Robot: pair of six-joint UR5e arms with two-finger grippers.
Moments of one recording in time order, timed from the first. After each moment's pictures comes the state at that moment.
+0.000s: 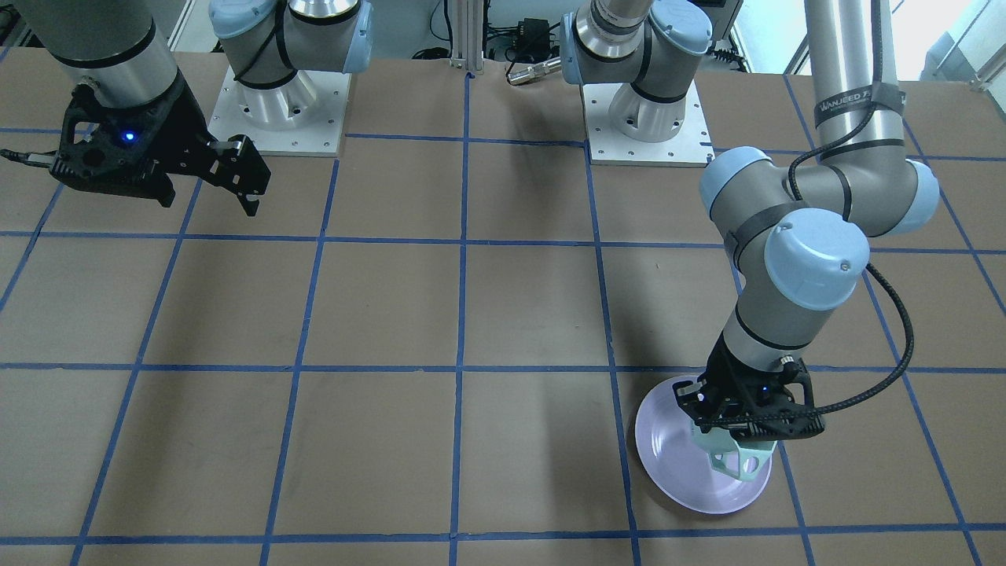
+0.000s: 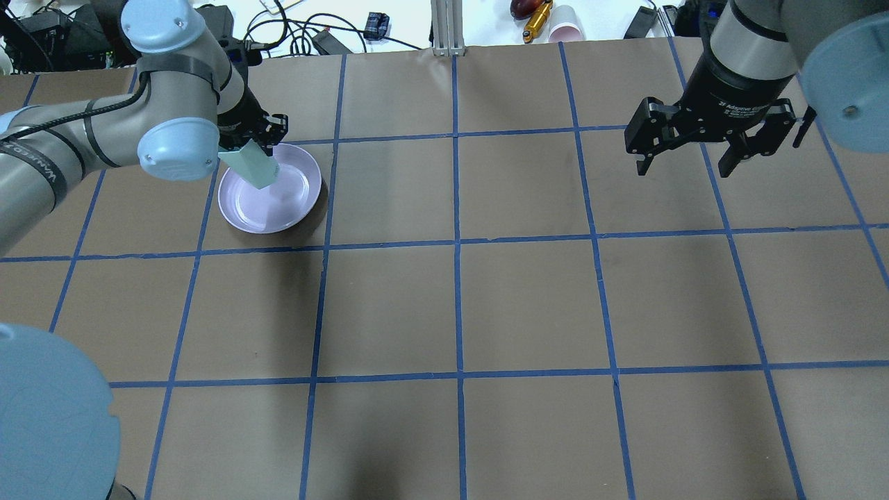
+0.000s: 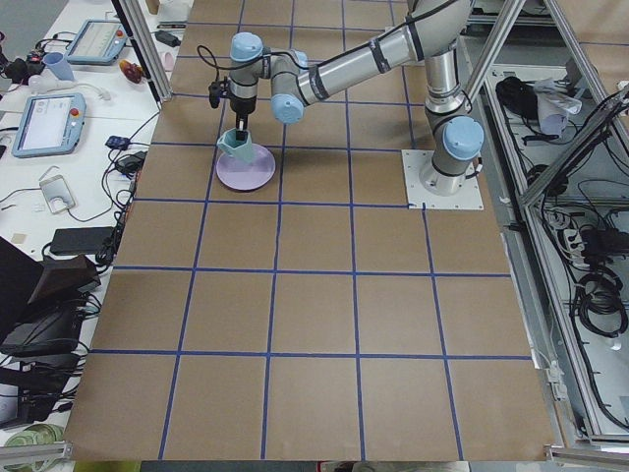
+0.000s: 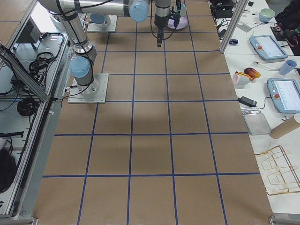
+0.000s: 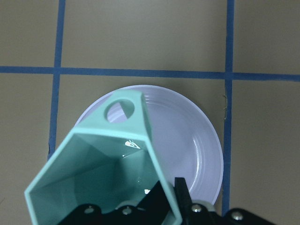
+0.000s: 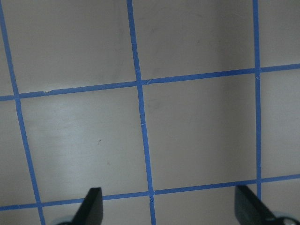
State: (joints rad) left arm -1.47 -1.98 -1.66 -0.87 1.61 0.06; right arm 1.52 -1.59 1.63 -1.60 -1.59 0.04
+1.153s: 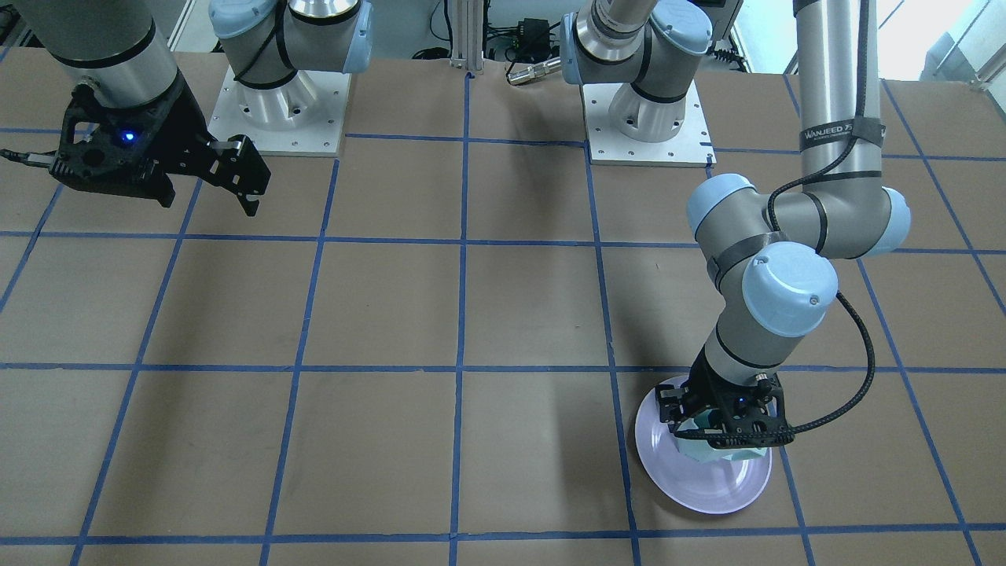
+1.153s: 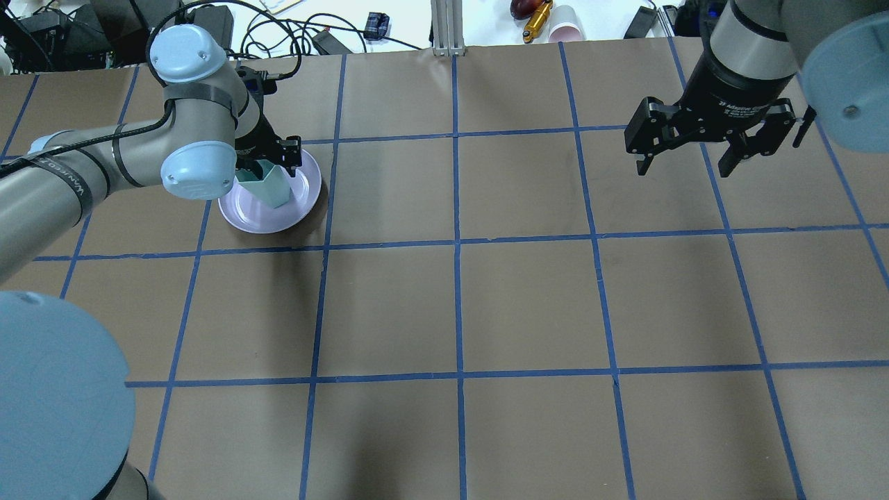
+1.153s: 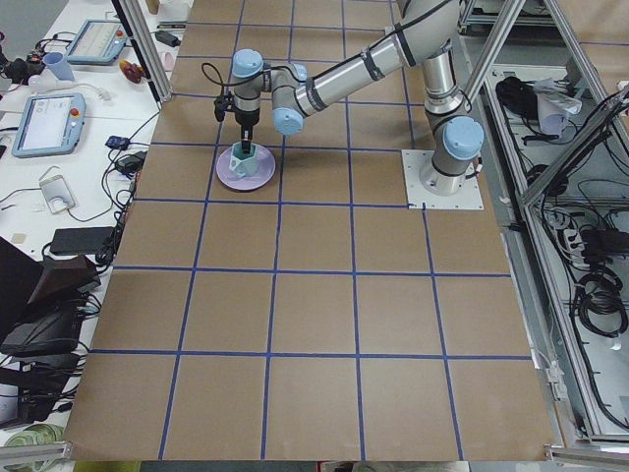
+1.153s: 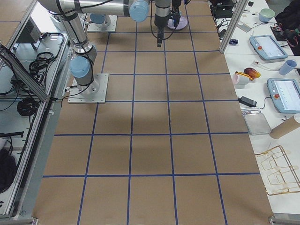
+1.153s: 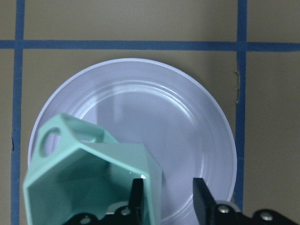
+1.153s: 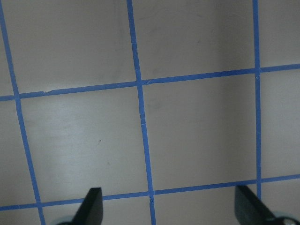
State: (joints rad) left arm -1.47 -2.03 -1.69 -0.85 1.60 0.06; right arm 1.52 -1.59 1.63 -1.60 -1.59 0.04
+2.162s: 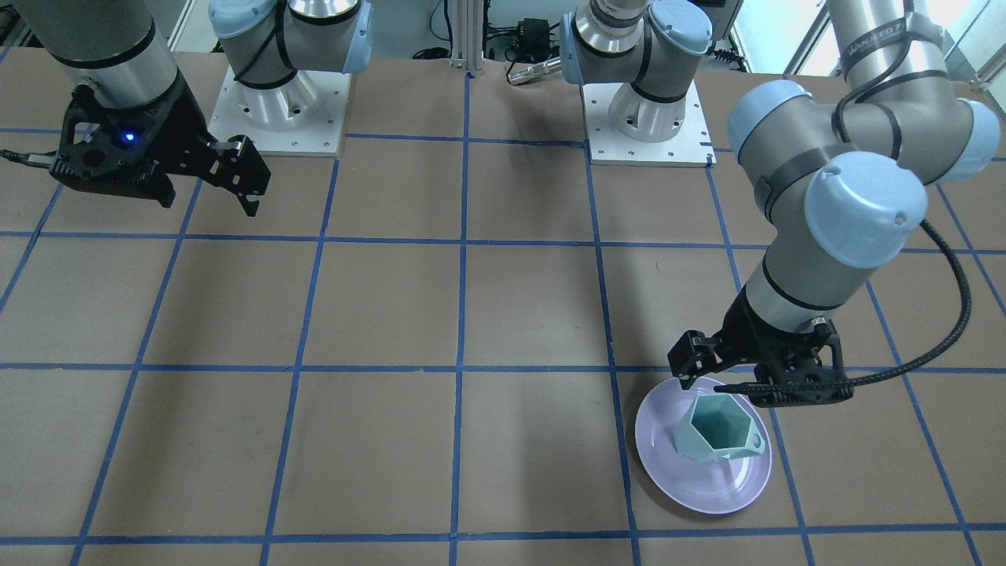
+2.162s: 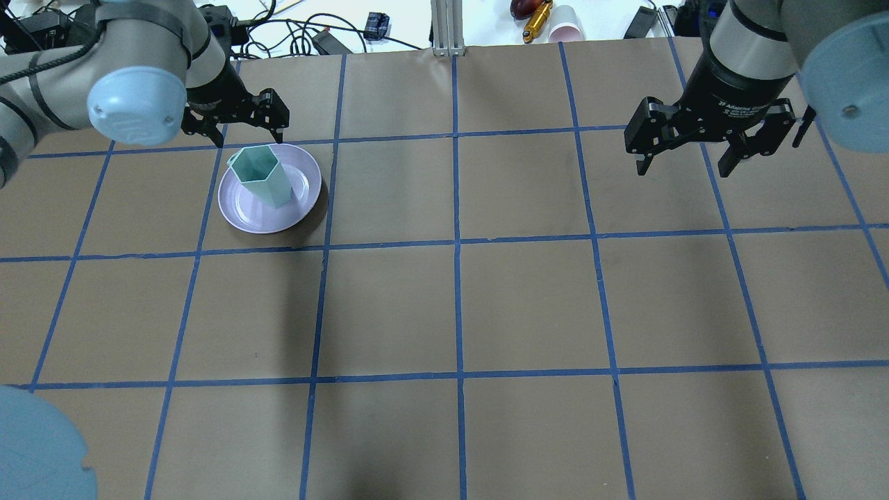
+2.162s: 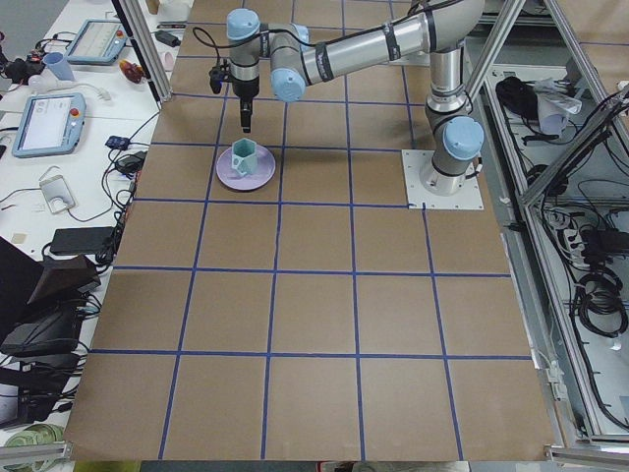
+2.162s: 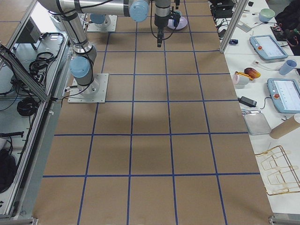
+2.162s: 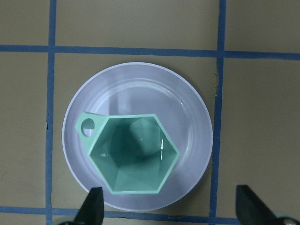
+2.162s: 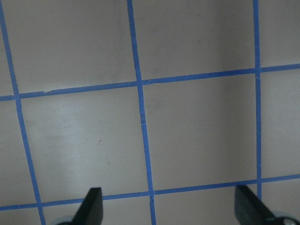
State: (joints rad) left arm -1.48 -1.88 -1.52 -1.23 1.60 0.04; right arm 1.52 -1.59 1.63 -1.60 -1.59 0.04
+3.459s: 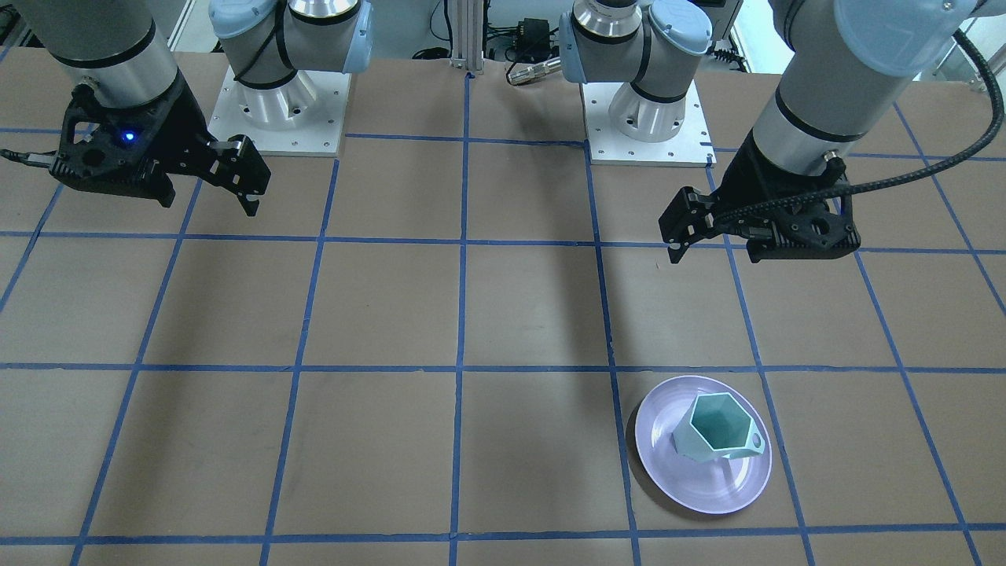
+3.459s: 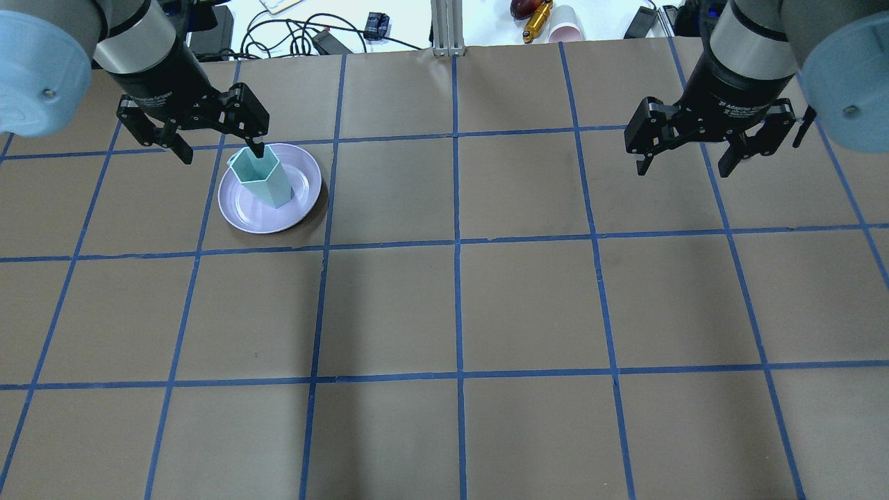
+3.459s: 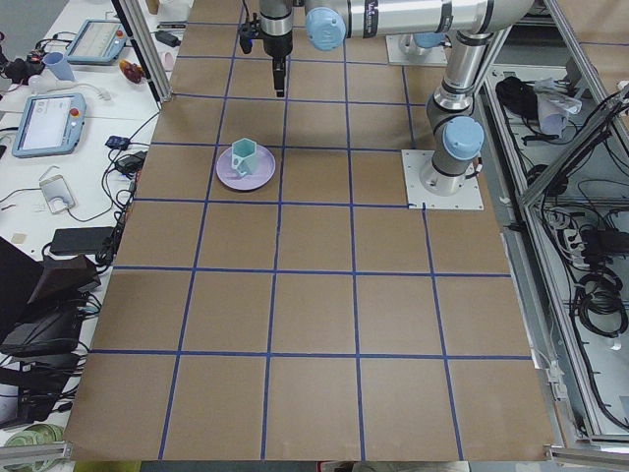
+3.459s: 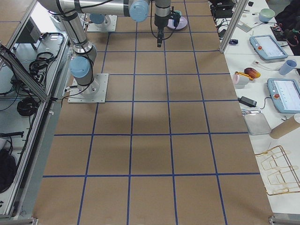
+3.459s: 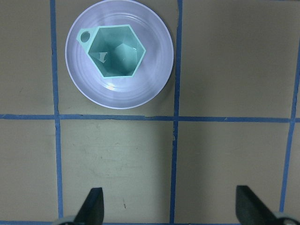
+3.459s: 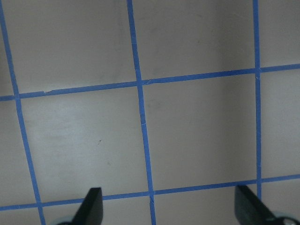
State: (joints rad) left arm -1.49 -1.65 -1.54 -1.52 1.56 0.04; right arm 1.52 -1.59 1.63 -1.60 -1.59 0.04
